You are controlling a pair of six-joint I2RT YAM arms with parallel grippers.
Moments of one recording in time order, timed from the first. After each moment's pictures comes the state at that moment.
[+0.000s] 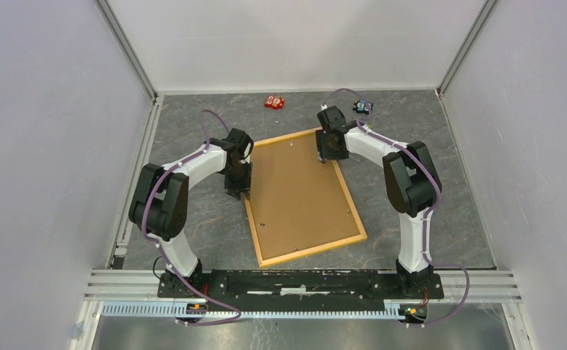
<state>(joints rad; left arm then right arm) -0.36 1.76 1.14 -0.78 0.06 -0.33 0.45 2.06 1.50 -0.52 0.19 0.31</state>
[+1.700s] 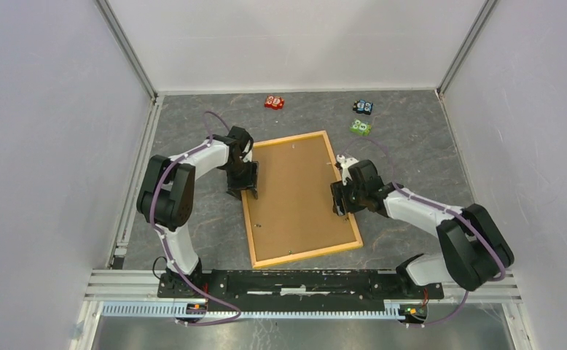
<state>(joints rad) -0.35 1.85 1.20 -0.79 0.17 -0.33 0.49 1.41 0.65 -0.22 -0.11 0.16</state>
